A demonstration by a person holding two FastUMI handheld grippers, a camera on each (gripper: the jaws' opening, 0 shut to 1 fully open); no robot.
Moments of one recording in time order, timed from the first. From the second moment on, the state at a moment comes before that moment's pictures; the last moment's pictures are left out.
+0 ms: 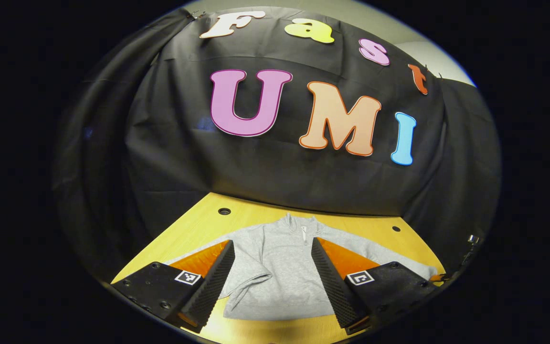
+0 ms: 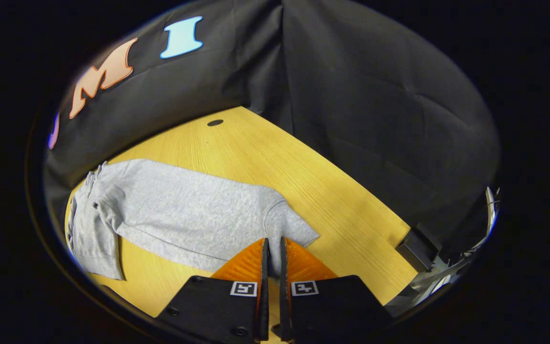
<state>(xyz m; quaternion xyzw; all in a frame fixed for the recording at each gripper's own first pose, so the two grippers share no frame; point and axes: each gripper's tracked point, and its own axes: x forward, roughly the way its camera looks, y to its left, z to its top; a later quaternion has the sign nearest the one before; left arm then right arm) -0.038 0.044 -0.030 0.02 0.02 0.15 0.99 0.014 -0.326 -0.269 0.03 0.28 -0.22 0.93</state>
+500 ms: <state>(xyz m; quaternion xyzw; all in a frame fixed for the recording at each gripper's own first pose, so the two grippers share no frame) -0.042 0.068 -0.030 0.02 0.02 0.12 0.99 0.034 -0.227 -0.205 0.08 0.21 -0.18 0.96</state>
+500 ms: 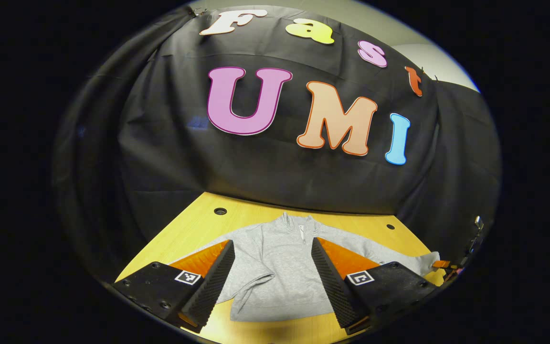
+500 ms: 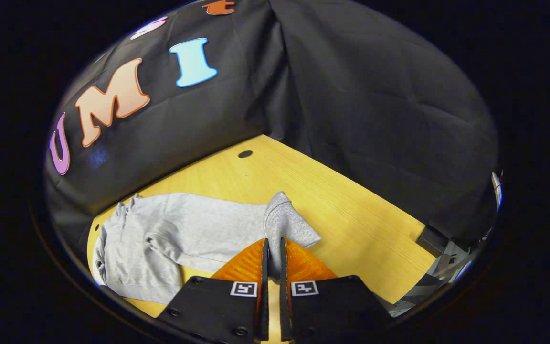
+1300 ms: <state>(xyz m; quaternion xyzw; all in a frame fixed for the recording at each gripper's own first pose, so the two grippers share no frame) -0.100 0.185 -0.061 -0.03 0.04 0.20 0.98 0.140 0.093 -0.119 0.11 0.17 0.10 0.97</state>
